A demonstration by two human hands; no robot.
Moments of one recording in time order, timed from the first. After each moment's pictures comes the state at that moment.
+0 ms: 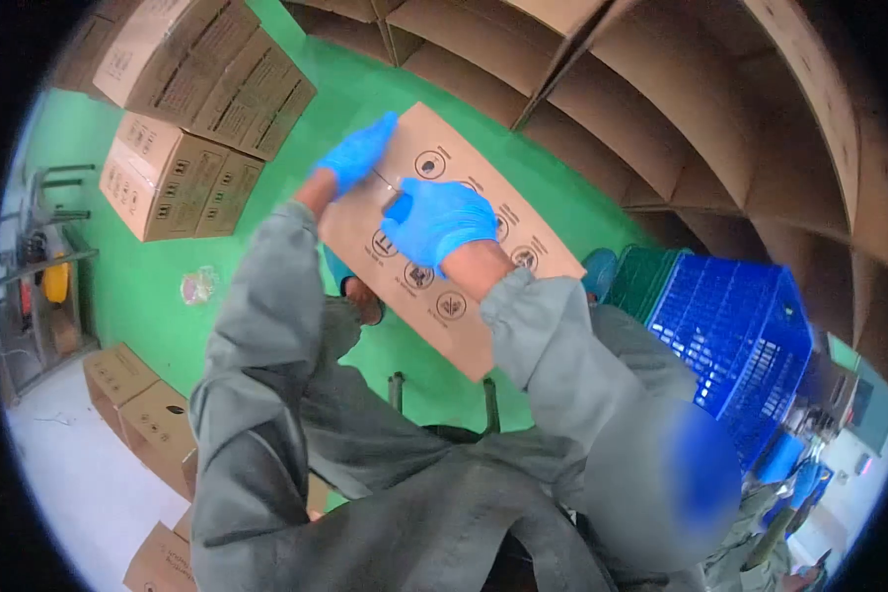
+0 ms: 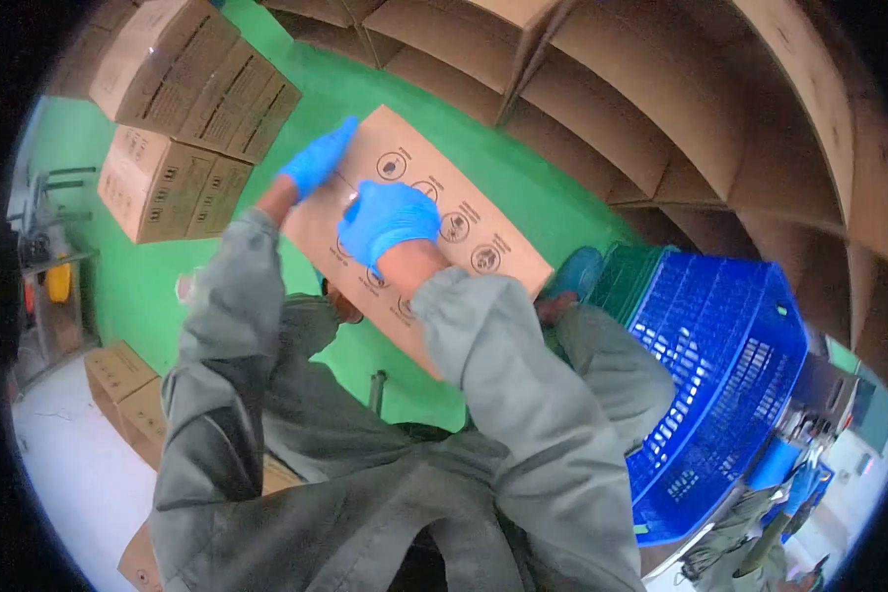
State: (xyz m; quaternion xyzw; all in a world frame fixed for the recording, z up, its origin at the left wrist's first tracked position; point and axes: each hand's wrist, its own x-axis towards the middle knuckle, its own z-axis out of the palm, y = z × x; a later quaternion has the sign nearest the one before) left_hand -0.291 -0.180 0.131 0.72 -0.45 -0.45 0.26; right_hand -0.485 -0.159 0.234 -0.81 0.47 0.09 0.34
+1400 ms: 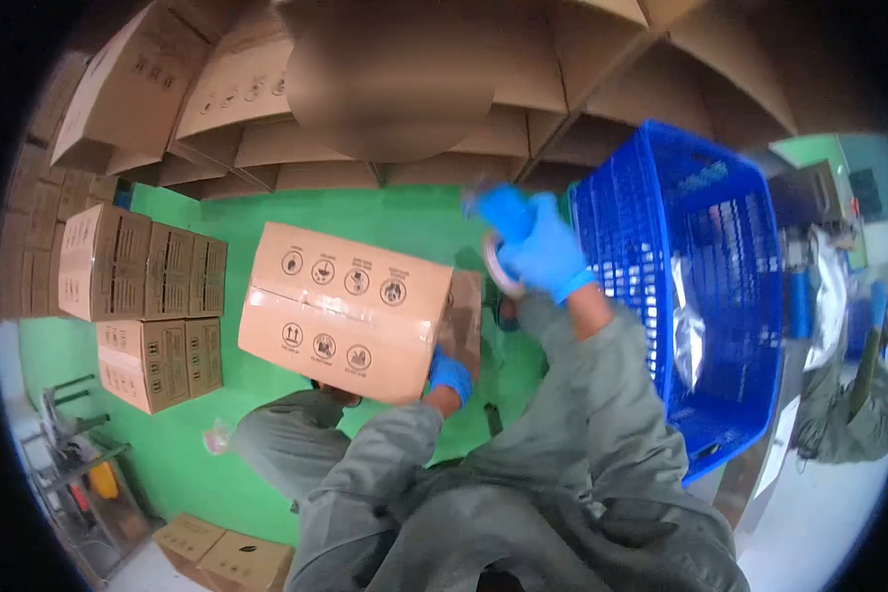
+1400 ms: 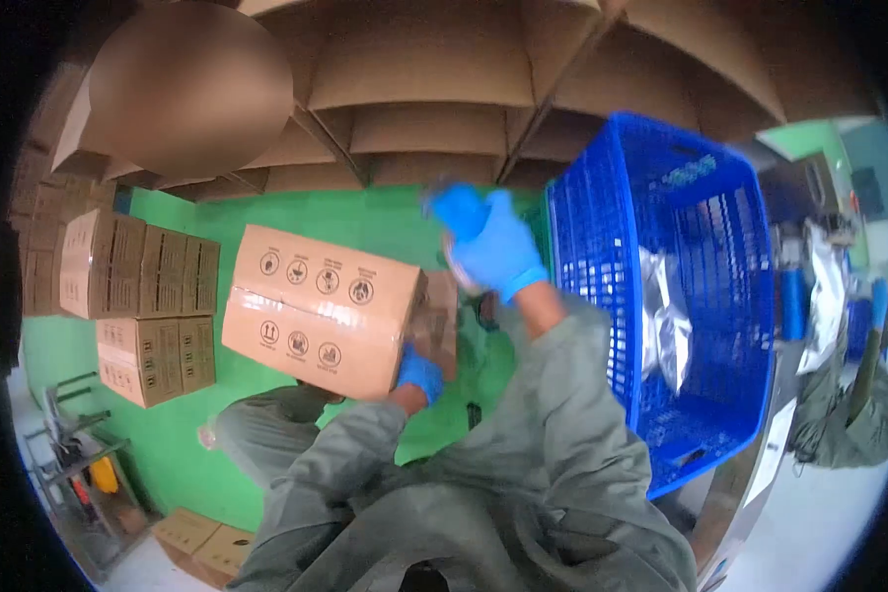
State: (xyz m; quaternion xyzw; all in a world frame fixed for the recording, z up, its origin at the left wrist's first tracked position) left_hand -0.625 -0.003 0.082 0.41 -0.78 -0.28 -0.38; right_hand -0.783 -0.152 0.259 -0.59 0.73 -0.19 0.29
